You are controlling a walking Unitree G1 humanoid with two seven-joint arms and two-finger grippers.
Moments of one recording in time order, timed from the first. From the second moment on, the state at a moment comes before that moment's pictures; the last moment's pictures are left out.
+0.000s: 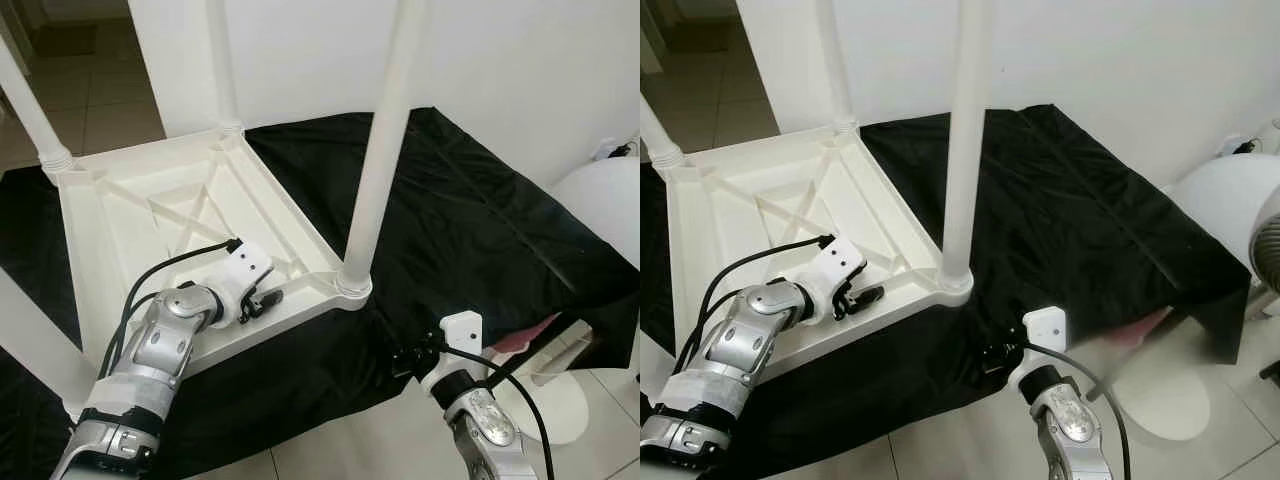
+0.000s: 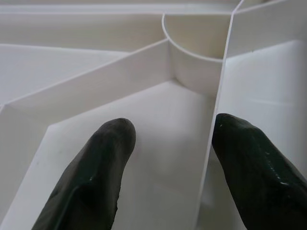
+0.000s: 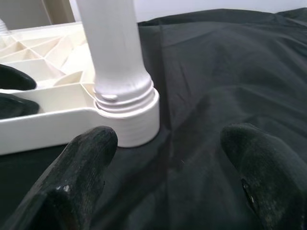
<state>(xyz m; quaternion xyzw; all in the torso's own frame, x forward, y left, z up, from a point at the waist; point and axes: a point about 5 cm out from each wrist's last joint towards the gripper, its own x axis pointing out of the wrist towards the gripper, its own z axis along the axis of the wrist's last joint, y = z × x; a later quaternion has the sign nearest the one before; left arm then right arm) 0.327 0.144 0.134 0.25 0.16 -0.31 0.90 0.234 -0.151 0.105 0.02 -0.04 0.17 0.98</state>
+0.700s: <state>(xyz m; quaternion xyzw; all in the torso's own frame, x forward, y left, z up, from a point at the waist) 0.297 0.152 0.136 0.24 0.20 -0.34 0.89 0.241 -0.155 0.103 0.00 -0.04 0.17 0.98</state>
